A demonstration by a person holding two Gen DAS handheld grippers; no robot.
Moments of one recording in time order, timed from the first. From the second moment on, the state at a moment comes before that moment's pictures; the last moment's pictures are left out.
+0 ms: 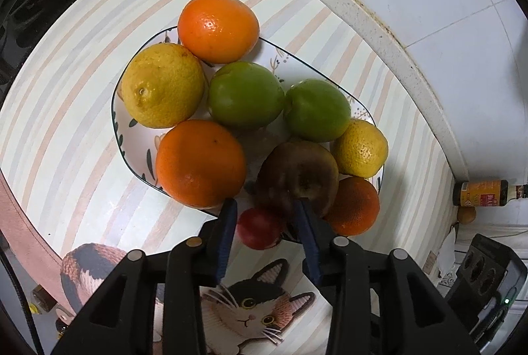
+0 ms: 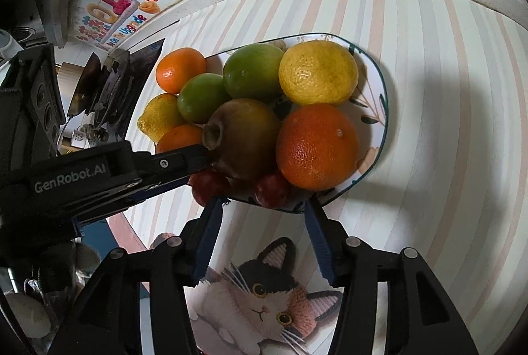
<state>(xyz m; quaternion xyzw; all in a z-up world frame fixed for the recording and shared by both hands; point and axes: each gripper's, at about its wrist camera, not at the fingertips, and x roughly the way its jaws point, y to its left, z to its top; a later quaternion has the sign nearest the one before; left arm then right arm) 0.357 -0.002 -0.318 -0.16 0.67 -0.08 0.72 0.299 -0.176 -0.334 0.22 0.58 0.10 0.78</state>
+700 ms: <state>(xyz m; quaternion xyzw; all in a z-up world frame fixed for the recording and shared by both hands) 0.287 0.006 -0.252 0.01 0.58 0.02 0.82 0.255 -0.193 -0.240 0.05 0.53 0.01 0.84</state>
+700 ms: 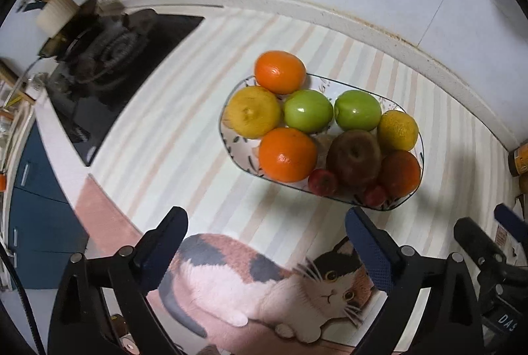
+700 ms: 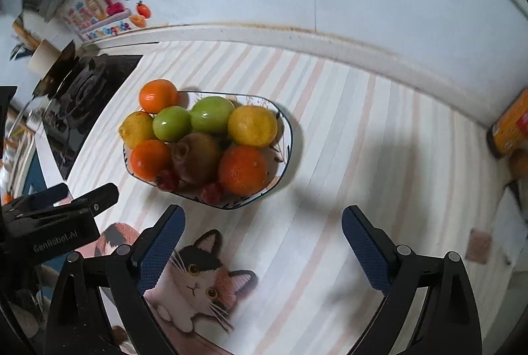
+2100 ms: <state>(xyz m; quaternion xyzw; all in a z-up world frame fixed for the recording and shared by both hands) 0.015 0.021 -0.016 -0.02 0.40 0.01 0.92 -0.036 -0.181 0.021 0.01 0.37 0.04 0.93</state>
